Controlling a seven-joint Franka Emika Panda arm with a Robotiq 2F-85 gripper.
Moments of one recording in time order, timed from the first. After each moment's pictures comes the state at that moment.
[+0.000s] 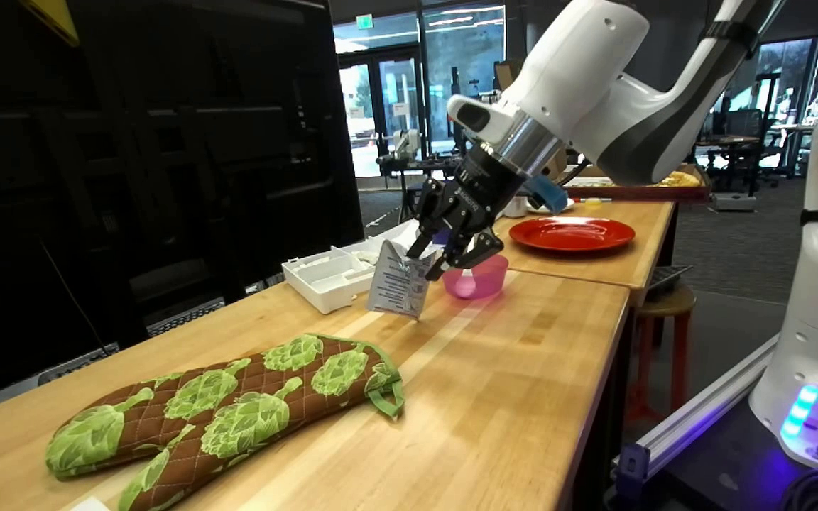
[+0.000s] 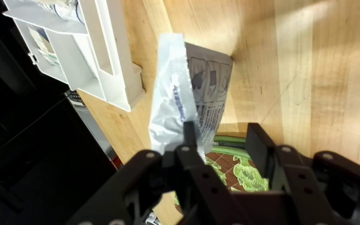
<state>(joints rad) 0.43 -0.27 0.11 -2.79 -1.24 3.34 0.09</state>
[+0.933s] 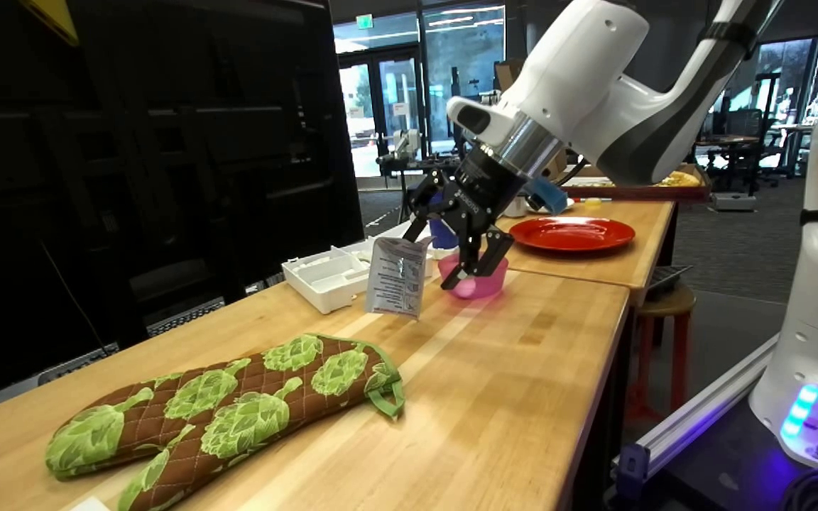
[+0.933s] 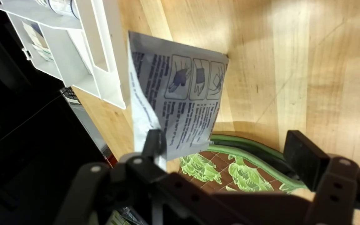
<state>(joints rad) 0.44 -0.27 0.11 -2.78 -1.25 3.34 0.09</state>
